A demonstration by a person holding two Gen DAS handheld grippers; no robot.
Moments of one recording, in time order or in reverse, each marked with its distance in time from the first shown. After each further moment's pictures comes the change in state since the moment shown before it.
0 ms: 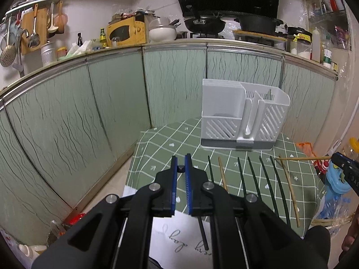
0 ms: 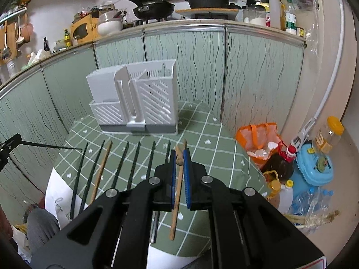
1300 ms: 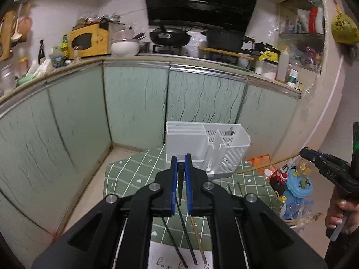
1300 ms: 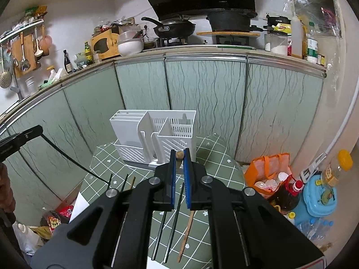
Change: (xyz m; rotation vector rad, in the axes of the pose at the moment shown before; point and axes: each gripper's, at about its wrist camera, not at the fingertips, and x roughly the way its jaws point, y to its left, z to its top) left arm -0.013 0.020 0.115 0.032 -0.003 -0.317; right arm -0.040 0.000 0.109 -0.059 -0.051 0.139
